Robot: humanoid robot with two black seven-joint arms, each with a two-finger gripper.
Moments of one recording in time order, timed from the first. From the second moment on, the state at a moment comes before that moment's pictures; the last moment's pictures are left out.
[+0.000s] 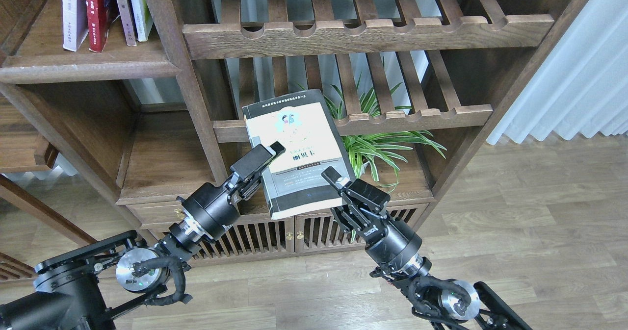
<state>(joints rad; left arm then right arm) -0.48 0.35 -0.39 -1.38 -0.44 -0.49 -0.24 -0.04 -0.01 1.08 1.31 0.46 0.58 -0.49</state>
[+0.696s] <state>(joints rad) -0.48 0.35 -0.39 -1.38 -0.43 -0.49 -0.23 -0.02 -0.01 1.12 1.26 0.46 0.58 -0.49</state>
